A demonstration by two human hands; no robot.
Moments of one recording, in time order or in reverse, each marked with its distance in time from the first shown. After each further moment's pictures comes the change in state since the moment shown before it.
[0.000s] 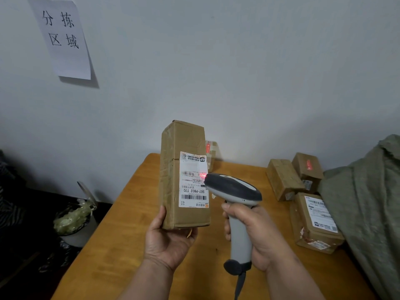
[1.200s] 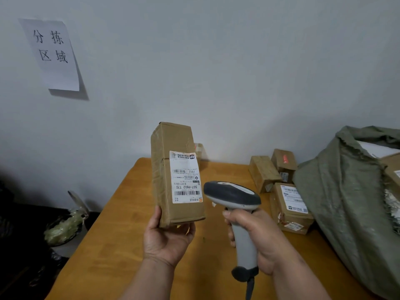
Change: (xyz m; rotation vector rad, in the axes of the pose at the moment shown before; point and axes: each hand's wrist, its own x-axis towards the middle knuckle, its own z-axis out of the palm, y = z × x) left_hand -0.041 -0.045 0.006 -0.044 0.003 0.017; right_hand -0.078 0.001 -0.037 -0.080 0.027 -0.003
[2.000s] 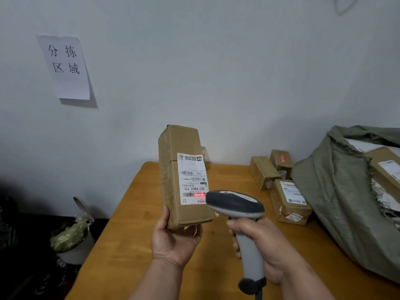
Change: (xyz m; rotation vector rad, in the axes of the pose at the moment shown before) left_hand -0.057 0.019 -0.012 0.026 -0.041 -0.050; right_hand -0.062 0.014 0.045 0.045 -0.008 0.033
